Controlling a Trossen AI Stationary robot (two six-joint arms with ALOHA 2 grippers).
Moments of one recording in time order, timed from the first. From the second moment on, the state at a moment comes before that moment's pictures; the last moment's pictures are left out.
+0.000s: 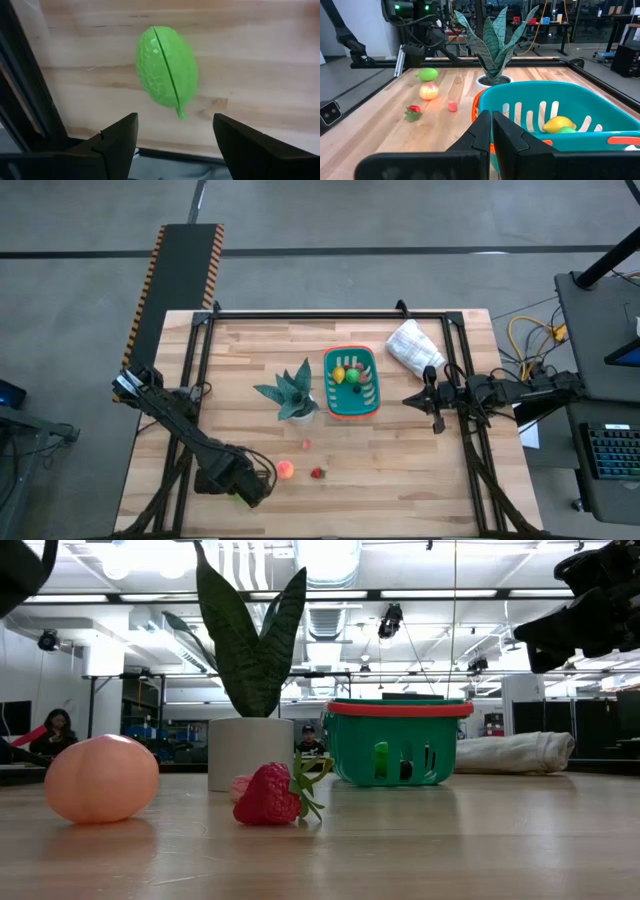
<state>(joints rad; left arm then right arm) -0.70 1.66 1.19 -0.98 0.28 -2.32 0.14 0.09 0.02 0.00 0.08 0.03</state>
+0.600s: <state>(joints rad) -0.70 1.76 1.18 -1.05 0.28 -2.36 0.14 0.09 0.02 0.00 0.08 0.03</state>
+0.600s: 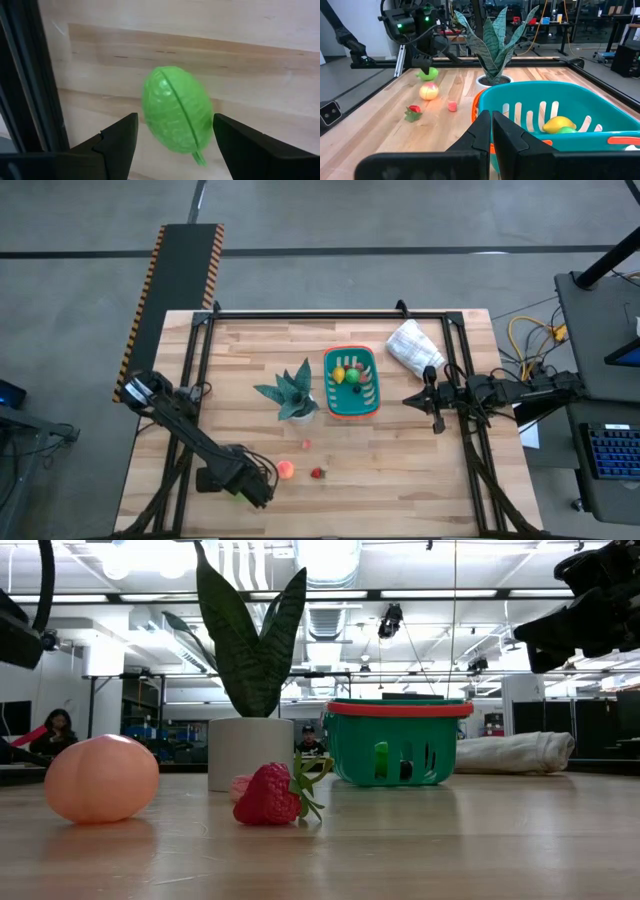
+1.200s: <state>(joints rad) -0.70 1.84 1.18 -1.00 0.28 -2.35 0.14 0.09 0.02 0.00 0.08 0.03</state>
